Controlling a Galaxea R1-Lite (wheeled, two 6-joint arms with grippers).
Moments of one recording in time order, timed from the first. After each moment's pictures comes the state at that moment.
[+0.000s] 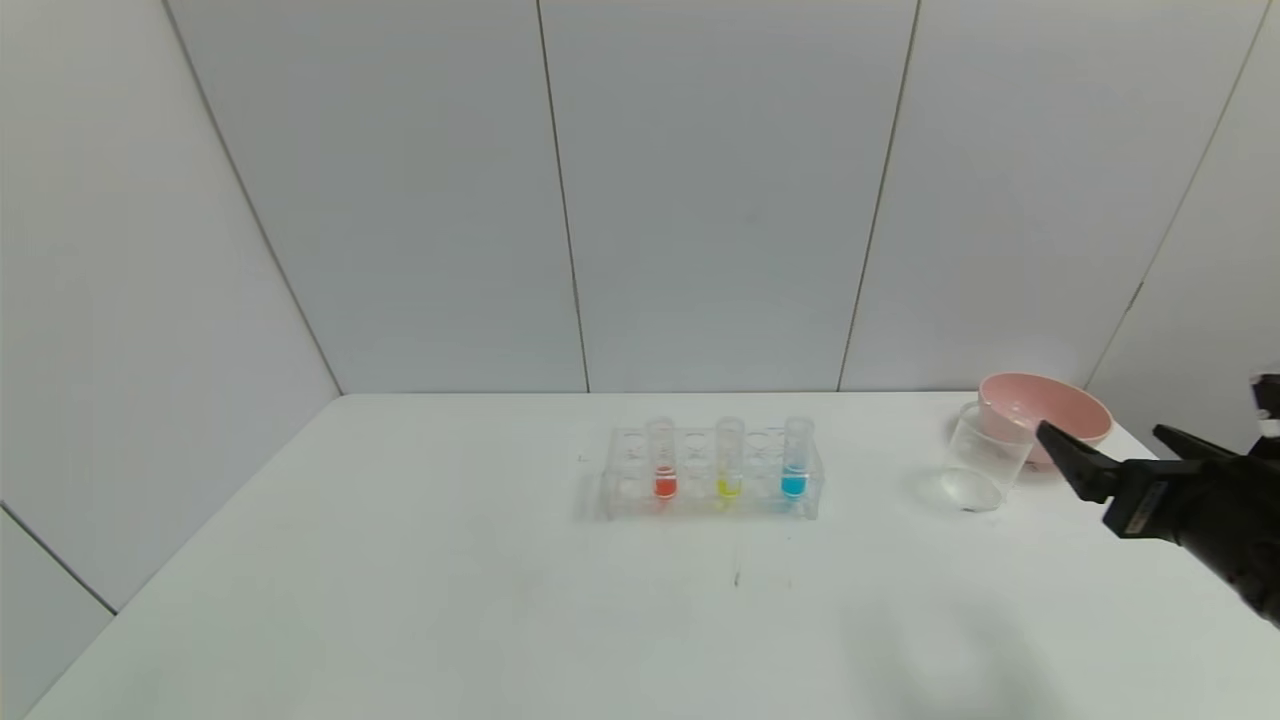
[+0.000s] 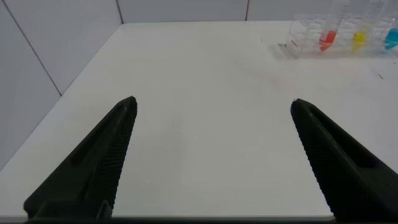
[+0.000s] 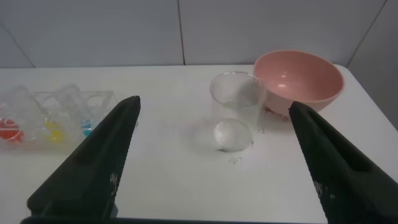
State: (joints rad) left arm 0.00 0.00 0.00 0.00 0.00 0.00; right arm 0.21 1.52 -0.32 -1.11 -0.20 0.07
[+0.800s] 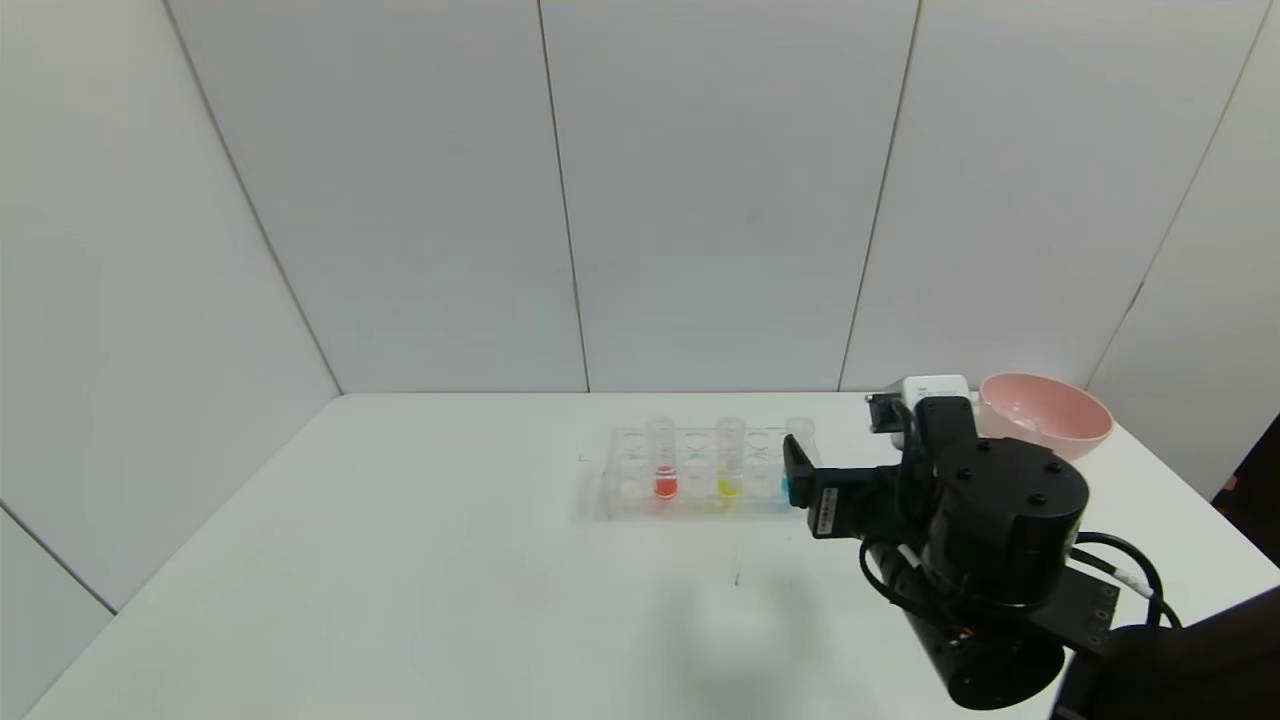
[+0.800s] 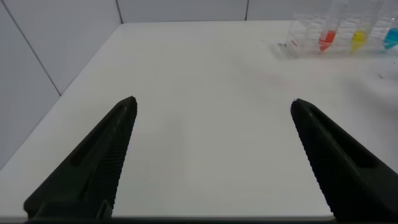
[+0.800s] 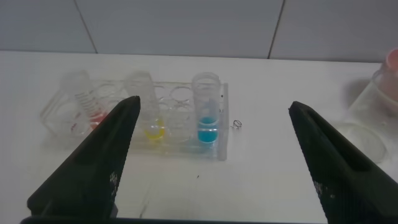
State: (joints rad) left arm 0.00 0.00 0.00 0.00 0.00 0.00; right arm 0.77 1.92 -0.67 -1.12 -0.71 0.12
